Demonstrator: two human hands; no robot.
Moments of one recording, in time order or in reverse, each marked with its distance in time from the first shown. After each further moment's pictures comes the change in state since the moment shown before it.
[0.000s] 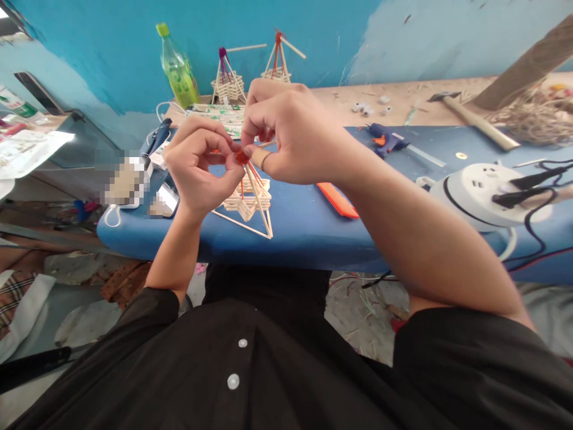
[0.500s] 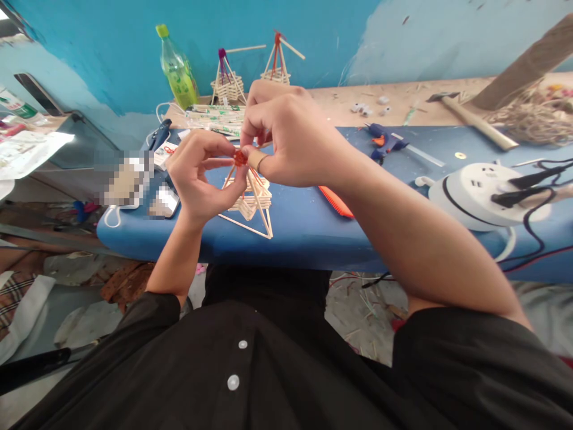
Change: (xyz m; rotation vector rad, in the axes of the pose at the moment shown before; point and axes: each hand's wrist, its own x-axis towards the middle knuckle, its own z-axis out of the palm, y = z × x) left_hand -0.023 -0.019 -0.006 -0.030 -0.141 -0.045; right_hand -0.003 -0.001 0.009 0.001 0.089 0.017
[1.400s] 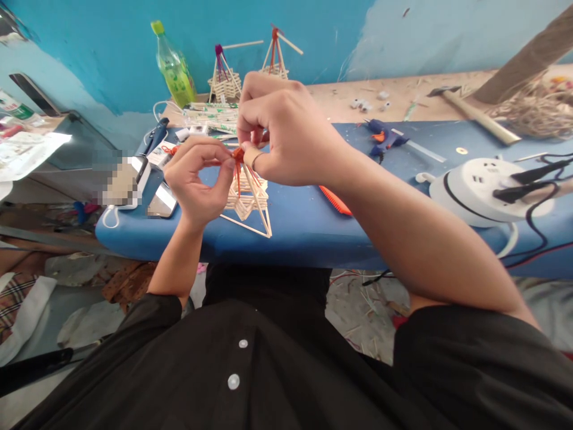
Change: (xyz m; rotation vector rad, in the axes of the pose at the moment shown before) left_hand 0.008 0.032 0.001 0.070 0.185 0.073; right_hand 0.001 -0.011 -0.002 0.010 -0.026 0.056
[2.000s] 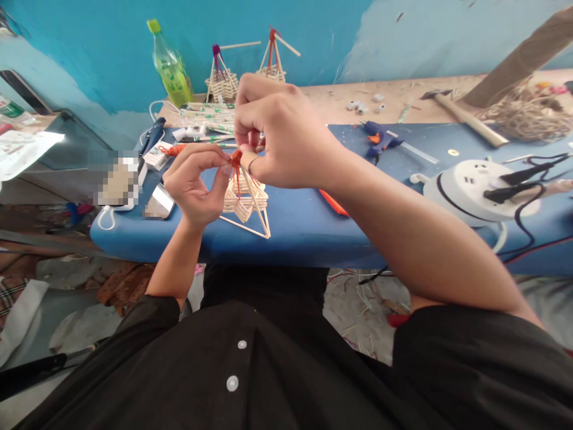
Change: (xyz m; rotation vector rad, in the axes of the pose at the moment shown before) left_hand -0.011 -0.018 0.001 -0.115 0.010 0.051; right_hand 0.004 0.021 0.007 -0.112 0.057 -0.196
